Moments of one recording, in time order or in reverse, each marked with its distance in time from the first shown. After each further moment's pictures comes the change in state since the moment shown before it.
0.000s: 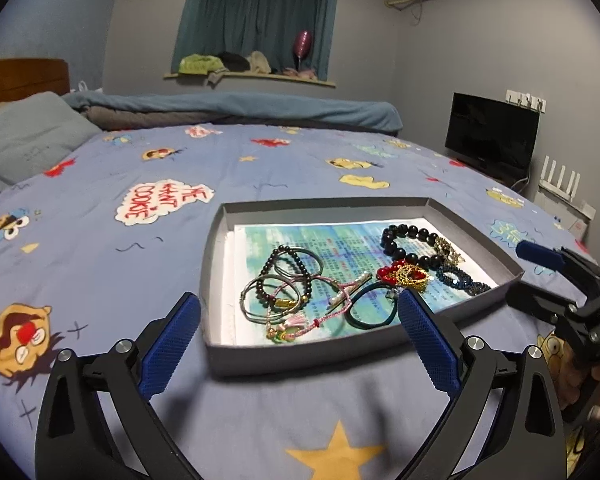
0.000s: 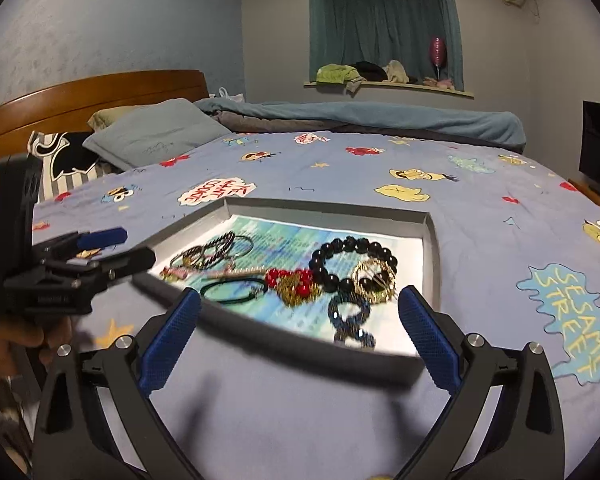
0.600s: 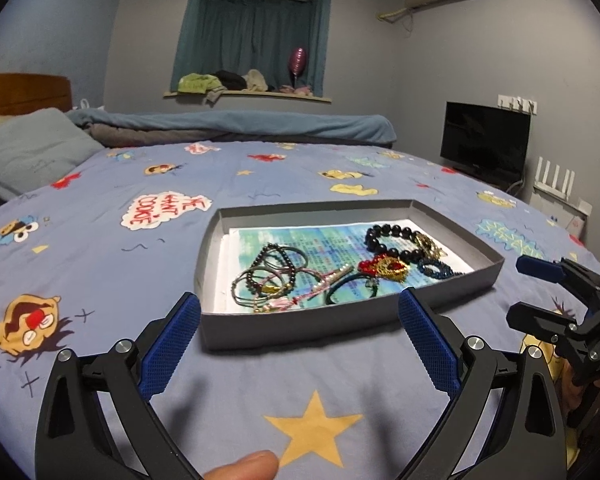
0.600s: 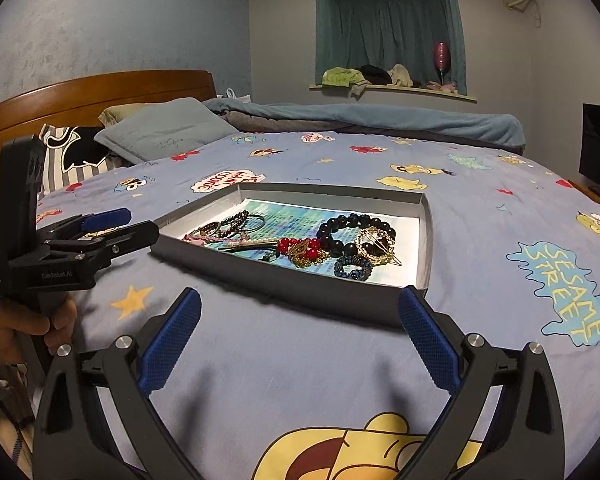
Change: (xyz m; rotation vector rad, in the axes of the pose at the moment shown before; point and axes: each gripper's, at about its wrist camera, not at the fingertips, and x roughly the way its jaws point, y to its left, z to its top) left arm -0.021 -0.018 -0.017 0.041 -0.061 0.006; right arm -0.025 0.010 -0.029 -0.017 -0.015 0.012
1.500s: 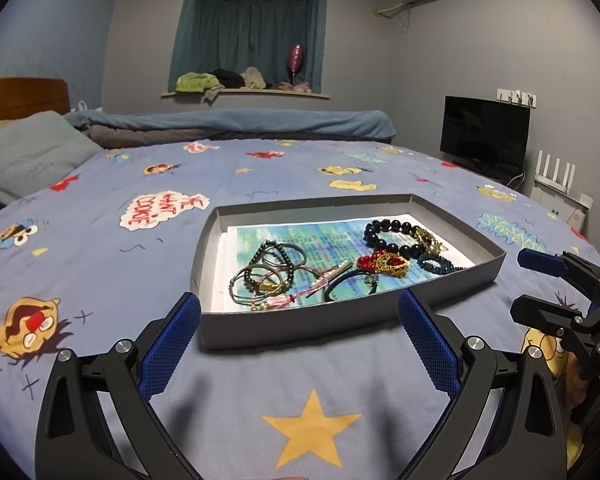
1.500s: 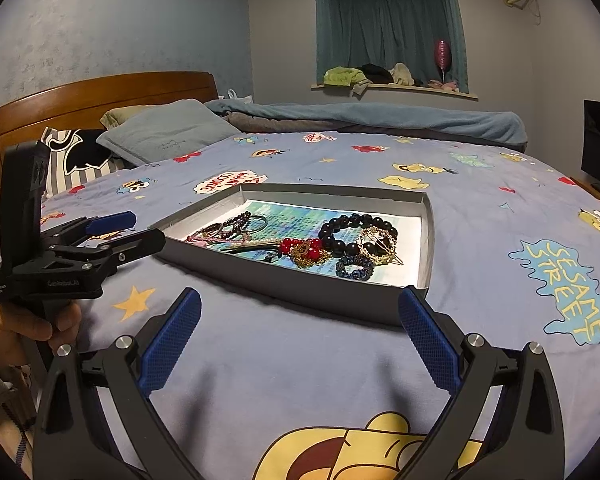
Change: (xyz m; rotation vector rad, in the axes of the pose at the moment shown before) left arm 0.002 -0.001 -0.001 0.011 0.010 0.004; right arm 0.000 -0.002 0.002 0.014 0.001 0.012
